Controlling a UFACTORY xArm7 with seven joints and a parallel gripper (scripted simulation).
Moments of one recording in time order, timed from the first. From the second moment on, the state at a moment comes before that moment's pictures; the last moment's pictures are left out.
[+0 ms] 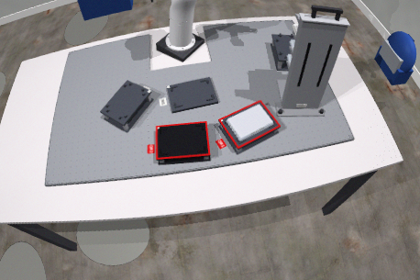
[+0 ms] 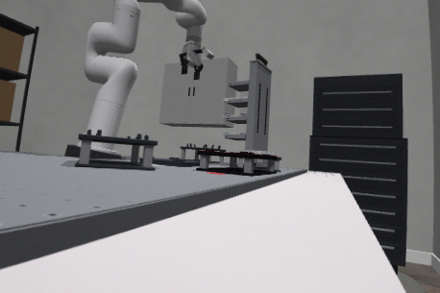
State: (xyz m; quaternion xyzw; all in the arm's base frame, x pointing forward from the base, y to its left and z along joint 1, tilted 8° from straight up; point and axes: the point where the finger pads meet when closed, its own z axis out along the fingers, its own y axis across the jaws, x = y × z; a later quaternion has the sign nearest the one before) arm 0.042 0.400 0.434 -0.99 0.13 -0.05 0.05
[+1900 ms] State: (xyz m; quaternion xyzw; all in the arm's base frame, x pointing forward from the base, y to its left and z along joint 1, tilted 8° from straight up) arm 0.051 0.408 0.351 -0.99 0.13 -0.05 0.05
